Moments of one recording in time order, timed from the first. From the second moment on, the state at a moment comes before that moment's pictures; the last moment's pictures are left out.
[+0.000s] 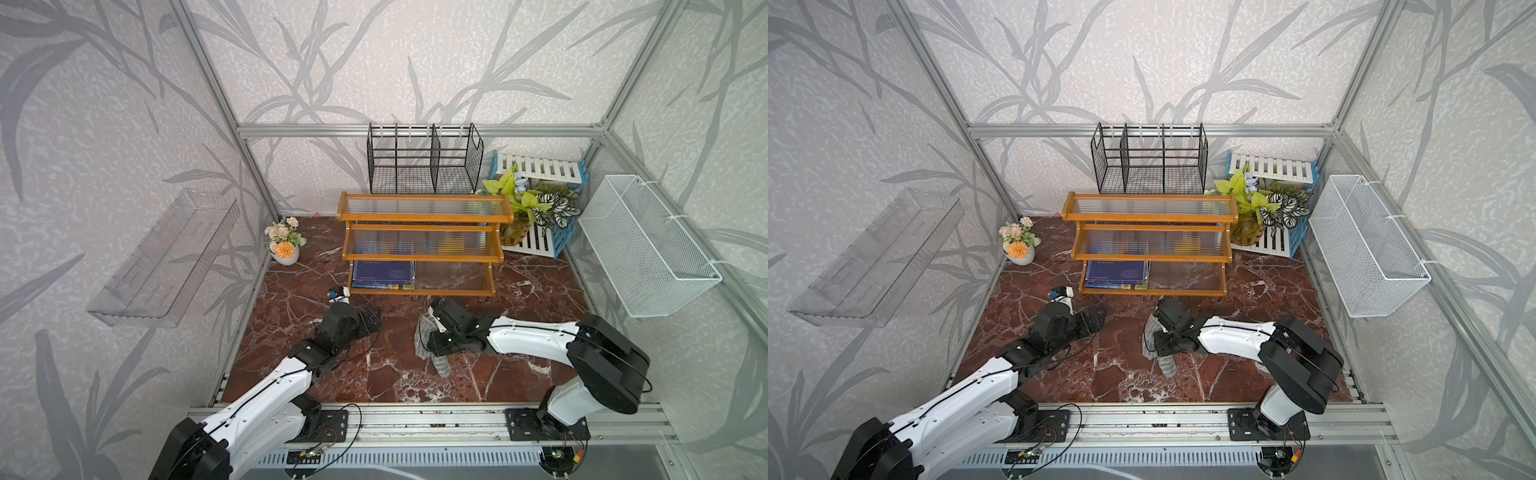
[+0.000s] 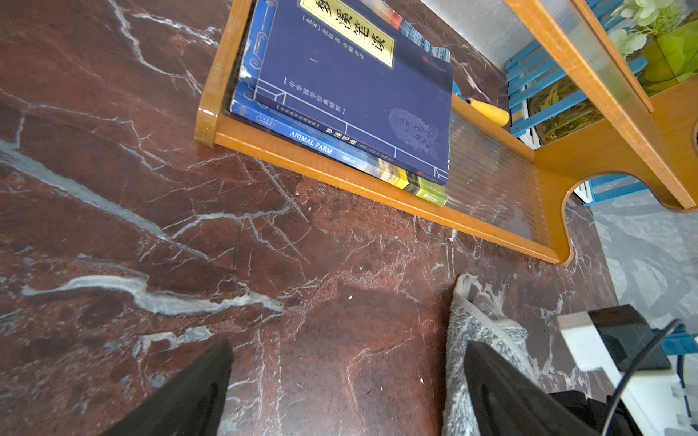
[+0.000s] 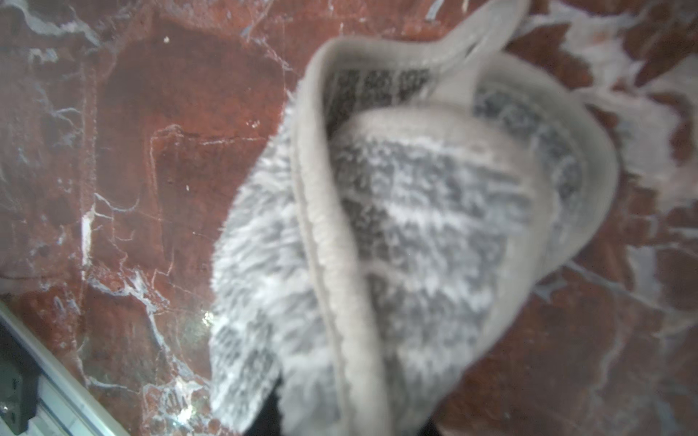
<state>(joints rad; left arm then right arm) -0.50 0.90 0.37 -0.12 -0.08 -0.75 0.88 1.58 0.76 -0.26 -0.13 0.62</state>
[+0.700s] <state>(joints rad) -0.37 0.81 0.37 -0.17 -0.05 -0.73 1.06 1.88 1.06 0.00 -0.40 0.67</state>
